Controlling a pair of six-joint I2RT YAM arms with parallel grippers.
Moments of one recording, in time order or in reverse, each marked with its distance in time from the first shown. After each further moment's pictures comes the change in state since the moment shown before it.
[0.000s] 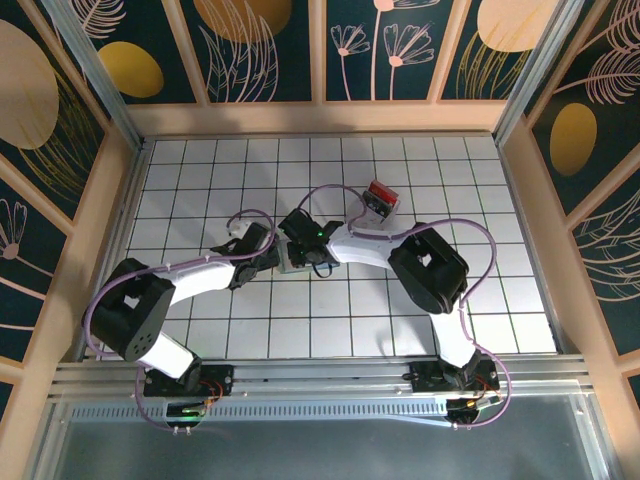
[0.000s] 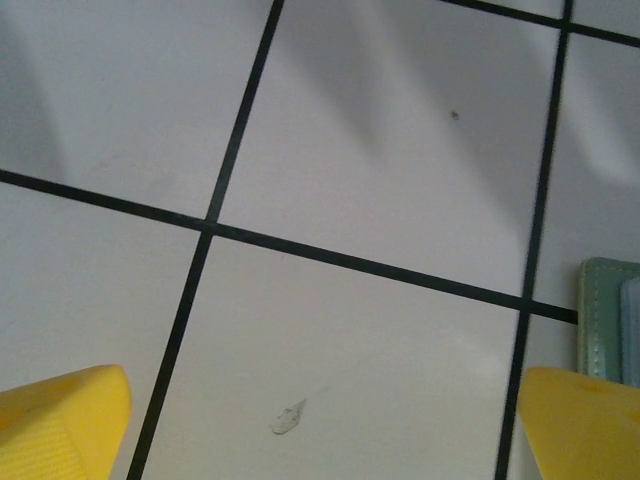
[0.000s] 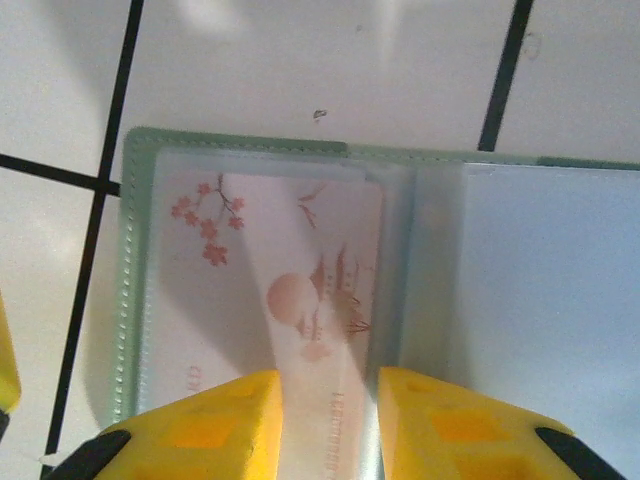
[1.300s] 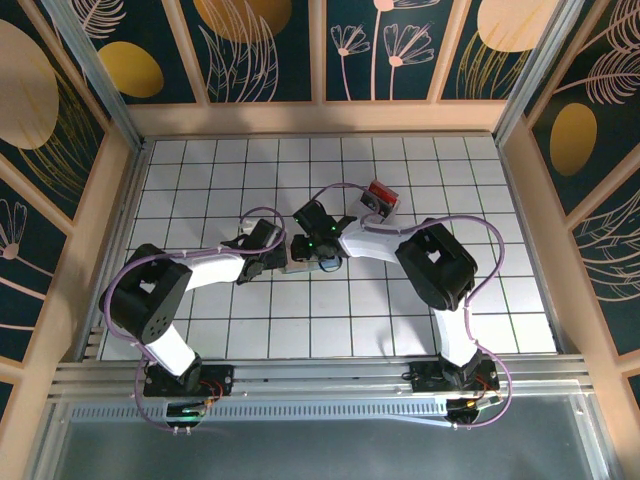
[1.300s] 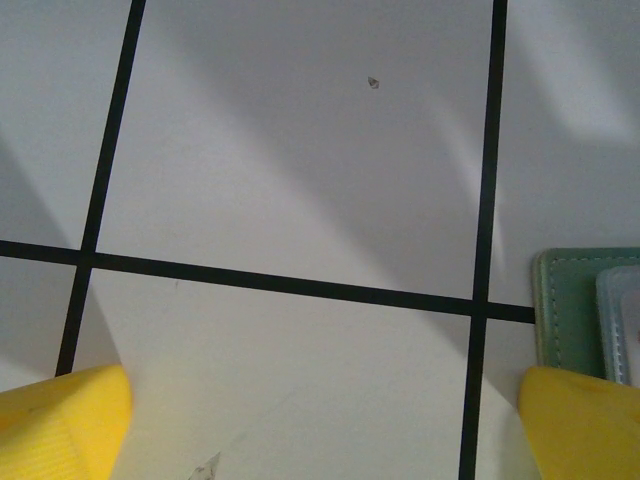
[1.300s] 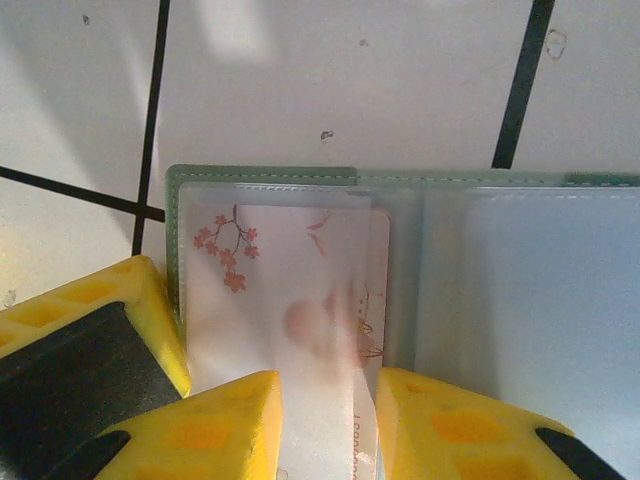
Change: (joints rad) left arm -0.003 0.129 0.060 0.038 0.056 0.096; right arm -0.078 -0.015 -0.056 0.109 -0.205 0.036
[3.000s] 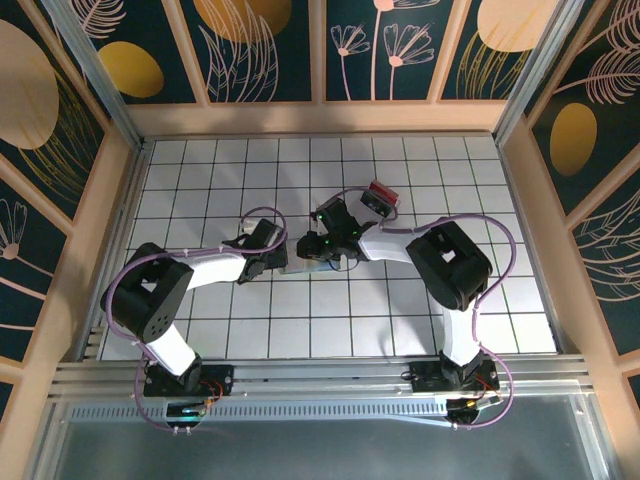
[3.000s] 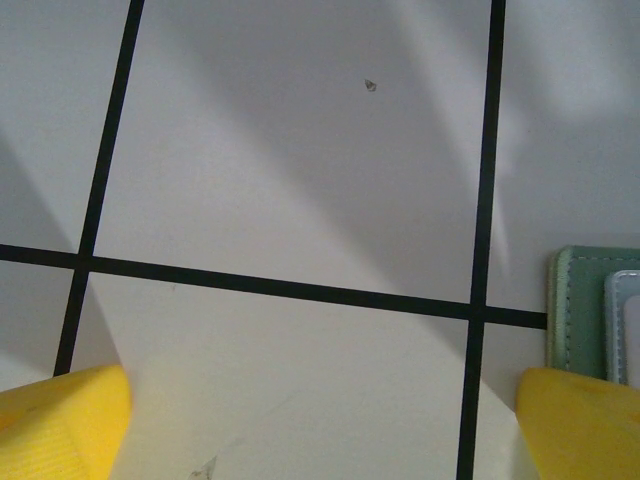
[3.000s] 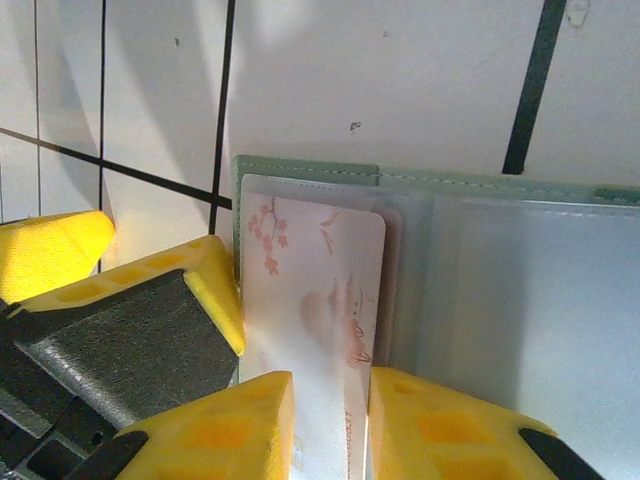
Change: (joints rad) left arm -0.003 0.010 0.009 -0.004 -0.011 -0.001; right arm -0.095 -0.066 -0.195 0.289 -0.280 0.068
